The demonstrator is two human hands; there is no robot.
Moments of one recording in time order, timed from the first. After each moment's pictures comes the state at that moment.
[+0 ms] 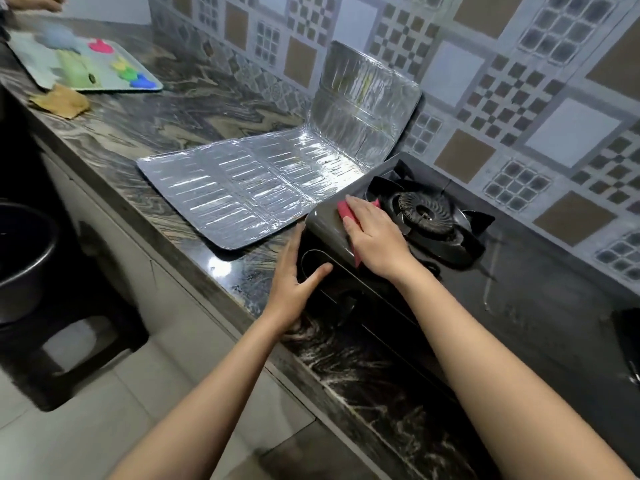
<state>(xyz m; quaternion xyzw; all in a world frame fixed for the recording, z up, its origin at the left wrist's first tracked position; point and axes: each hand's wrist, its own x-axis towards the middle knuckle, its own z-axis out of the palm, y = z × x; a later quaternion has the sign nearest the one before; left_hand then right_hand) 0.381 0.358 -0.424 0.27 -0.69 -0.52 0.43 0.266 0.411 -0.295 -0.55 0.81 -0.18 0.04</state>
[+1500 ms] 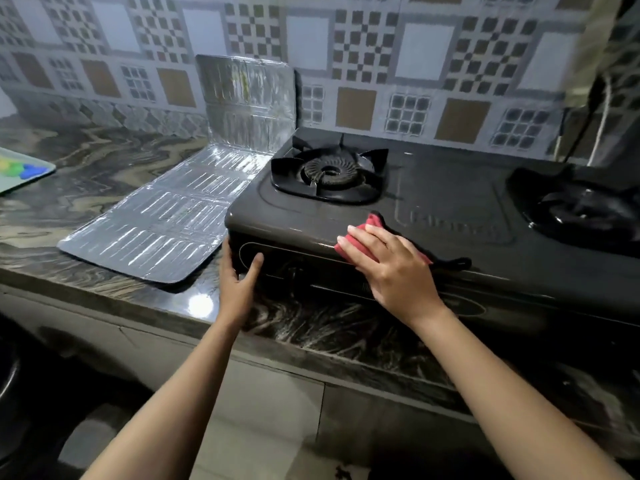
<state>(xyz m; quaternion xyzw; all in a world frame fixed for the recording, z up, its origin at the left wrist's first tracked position) 0.395 0.356 -0.423 0.27 -0.68 -0.59 0.34 0.273 0.595 -0.353 -0.52 0.79 -0.10 -0.30</state>
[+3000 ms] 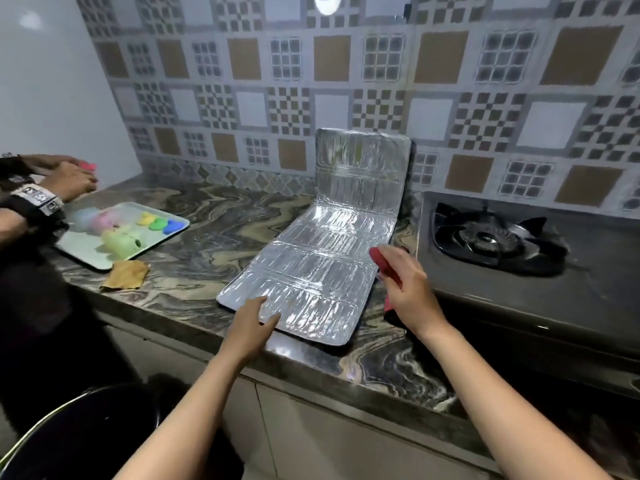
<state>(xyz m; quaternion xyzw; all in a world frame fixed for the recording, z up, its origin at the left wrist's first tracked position) 0.548 0.105 -0.374 0.33 -0.87 -0.34 0.14 0.380 0.318 -0.310 -0.40 0.79 -0.47 -0.04</state>
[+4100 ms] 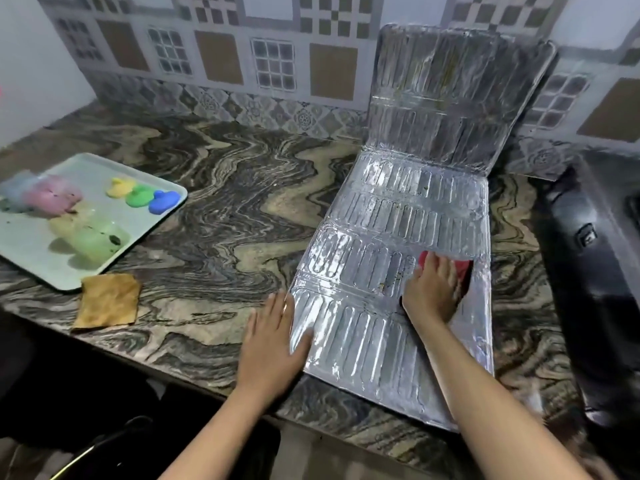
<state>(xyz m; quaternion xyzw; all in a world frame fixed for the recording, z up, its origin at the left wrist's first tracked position) 0.507 -0.074 -0.458 0.27 -0.95 -0.15 0.05 0.291 0.071 -0.450 -0.06 0.97 -0.24 -0.02</state>
